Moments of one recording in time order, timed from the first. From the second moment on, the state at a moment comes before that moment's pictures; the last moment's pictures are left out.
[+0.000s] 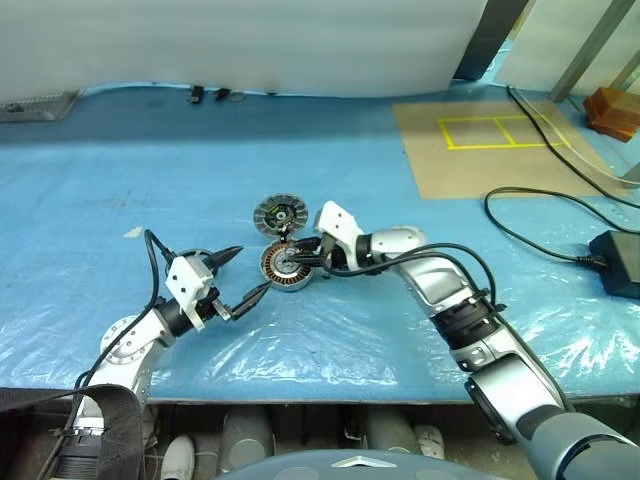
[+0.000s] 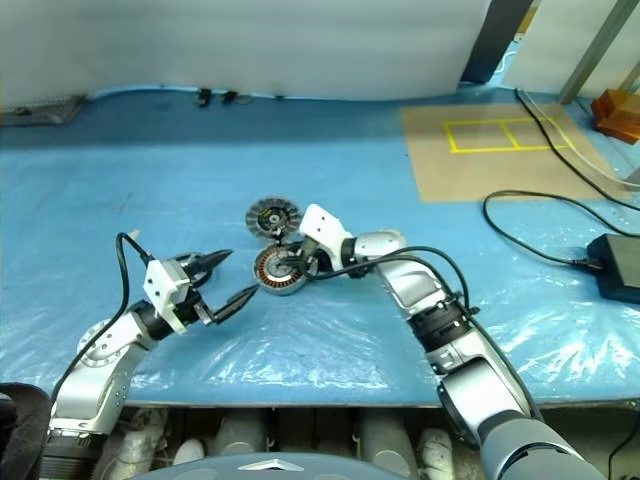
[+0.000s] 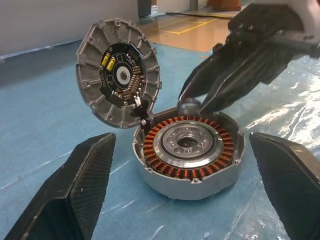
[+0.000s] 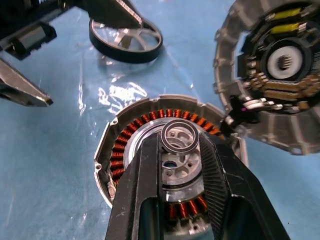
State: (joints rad) left arm 0.06 0.43 0.05 -0.13 -0.34 -0.07 -0.80; right arm -0.66 -0.28 0.44 0.20 0.07 0.42 0.92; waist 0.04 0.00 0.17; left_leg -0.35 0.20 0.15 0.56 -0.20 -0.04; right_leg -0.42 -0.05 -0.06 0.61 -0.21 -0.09
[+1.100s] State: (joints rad) left arm 0.10 0.43 0.04 -0.16 -0.33 -0.07 -0.77; right arm -0.70 -0.25 0.44 0.30 0.00 0.36 0.98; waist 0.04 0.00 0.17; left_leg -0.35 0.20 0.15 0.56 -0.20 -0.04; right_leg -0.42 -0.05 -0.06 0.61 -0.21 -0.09
